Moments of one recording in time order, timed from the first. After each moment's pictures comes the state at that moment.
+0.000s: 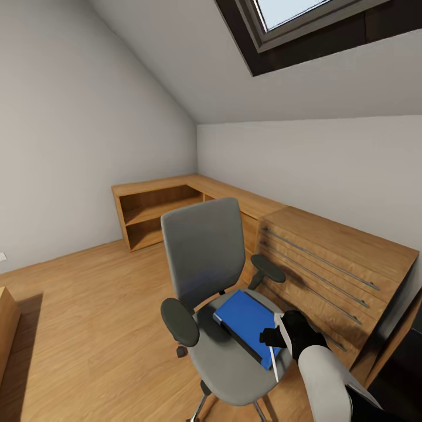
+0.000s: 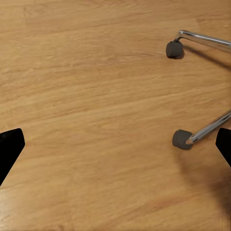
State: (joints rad) left arm -0.06 -0.02 0.17 -0.37 0.22 -0.48 -0.06; right arm -0.78 0.13 -0.61 -0.45 0.63 0.71 0.12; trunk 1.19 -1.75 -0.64
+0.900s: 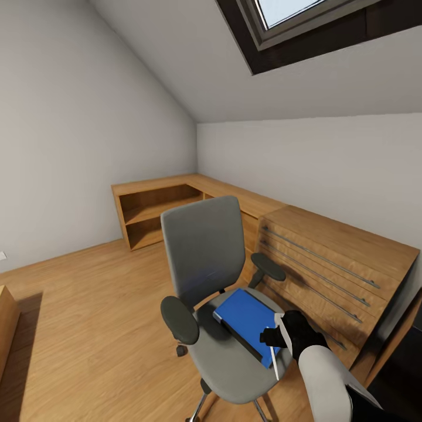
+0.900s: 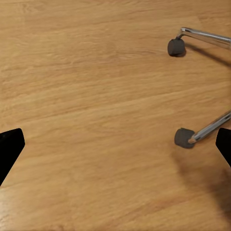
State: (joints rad) left arm -0.06 -0.02 0.17 -0.37 0.22 -0.48 -0.06; right arm -0.78 0.13 -0.61 -0.45 0.63 0.71 0.12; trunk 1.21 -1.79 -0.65
